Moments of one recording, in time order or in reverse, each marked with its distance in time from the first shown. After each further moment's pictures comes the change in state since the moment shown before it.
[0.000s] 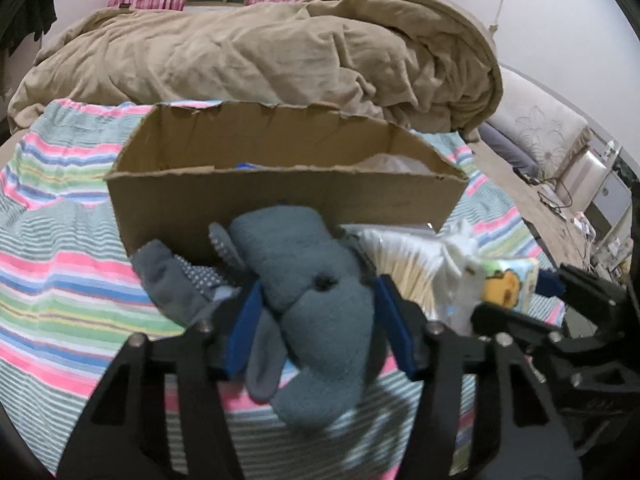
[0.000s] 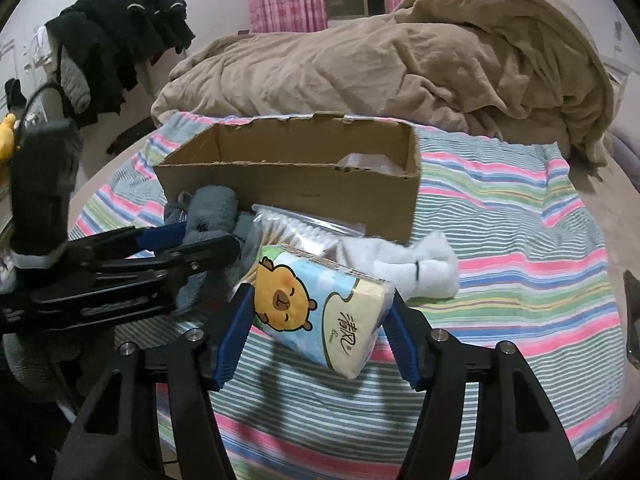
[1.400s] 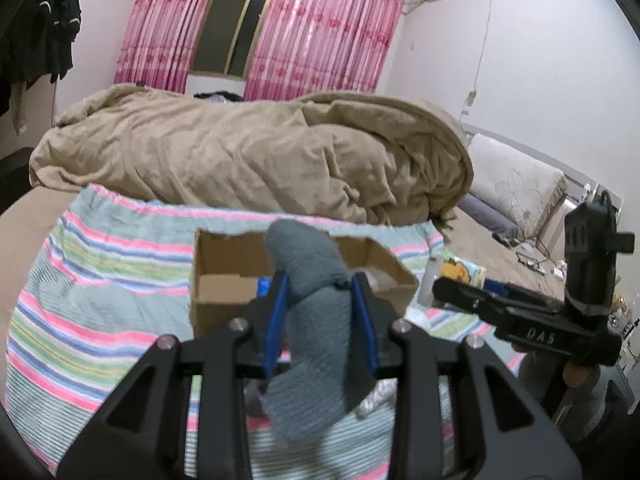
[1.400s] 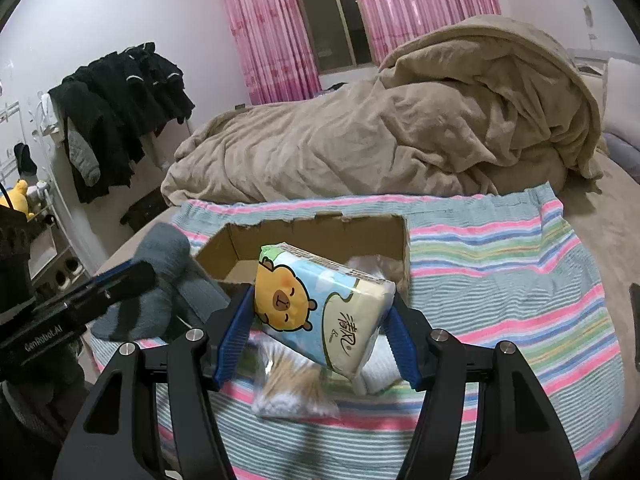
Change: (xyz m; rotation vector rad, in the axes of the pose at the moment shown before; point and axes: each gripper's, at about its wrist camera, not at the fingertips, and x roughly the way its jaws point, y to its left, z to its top) left arm -0.115 0.008 0.036 0.007 -0.299 -0.032; right arm -0.038 -0.010 0.051 0.111 -0.218 0.062
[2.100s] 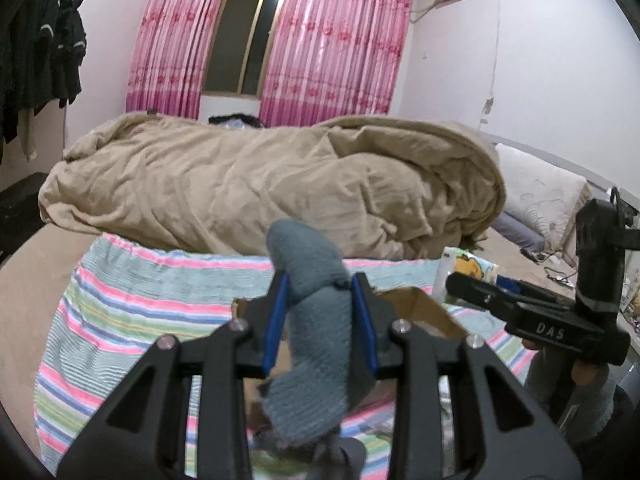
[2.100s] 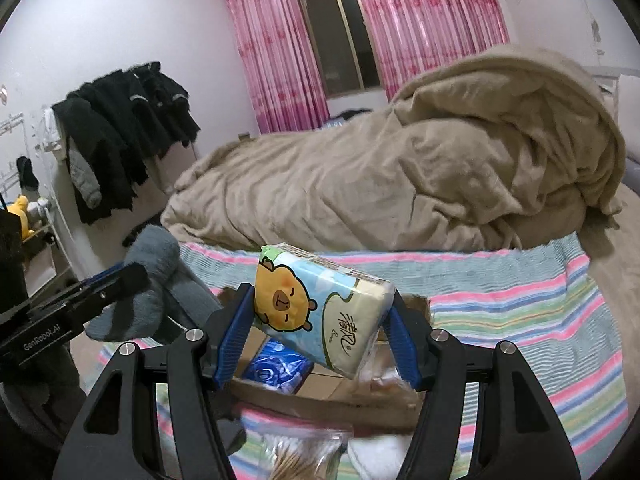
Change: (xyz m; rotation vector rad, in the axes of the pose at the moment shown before) left arm 0.045 0.037 0.055 0.030 -0.031 0.080; right arm 0.052 0.001 0.058 -0.009 -0.066 0.019
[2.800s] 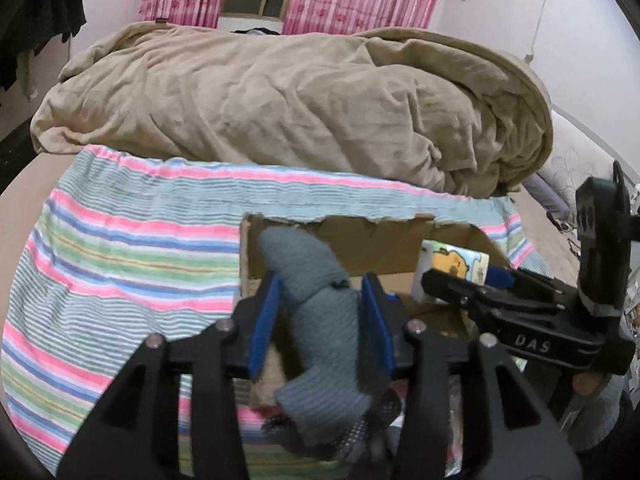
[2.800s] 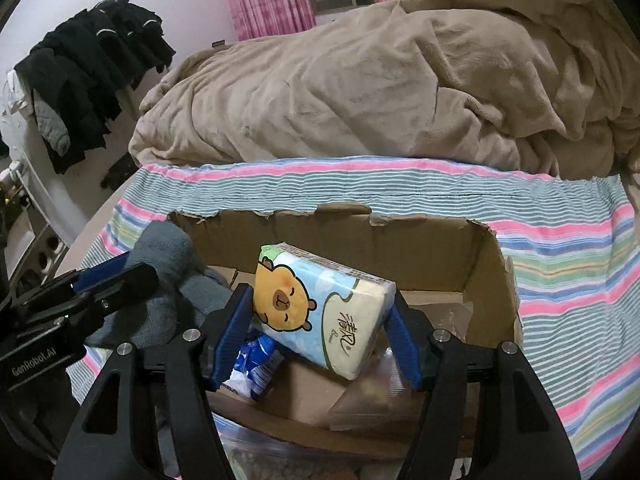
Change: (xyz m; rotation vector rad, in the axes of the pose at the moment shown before) left arm 0.080 0.025 -0.034 -0.080 0.270 0.056; right arm 0.099 0.000 -0.034 0.011 0.302 -0.039
